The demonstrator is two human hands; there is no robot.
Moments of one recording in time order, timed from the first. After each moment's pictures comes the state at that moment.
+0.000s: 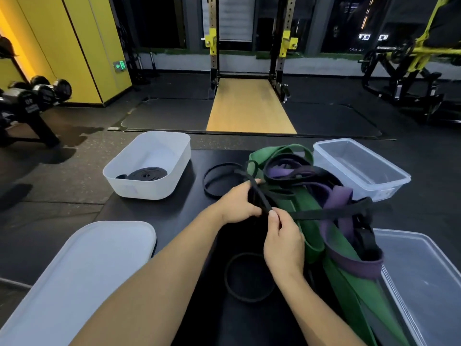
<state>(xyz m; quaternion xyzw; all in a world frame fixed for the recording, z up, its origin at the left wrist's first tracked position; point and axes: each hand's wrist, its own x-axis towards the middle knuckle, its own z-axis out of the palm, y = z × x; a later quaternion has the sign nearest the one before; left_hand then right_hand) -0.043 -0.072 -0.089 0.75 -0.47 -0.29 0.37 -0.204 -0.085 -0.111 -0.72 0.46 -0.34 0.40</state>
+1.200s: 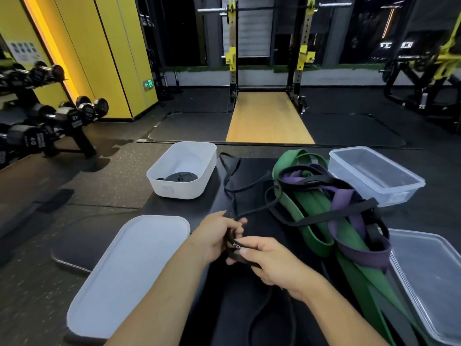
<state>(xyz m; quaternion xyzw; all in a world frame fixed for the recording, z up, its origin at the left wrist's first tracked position) -0.072 0.059 -0.076 0.63 -0.07 -0.44 0.64 -0.226 -0.026 -0.073 -0.72 0.17 0.00 0.67</state>
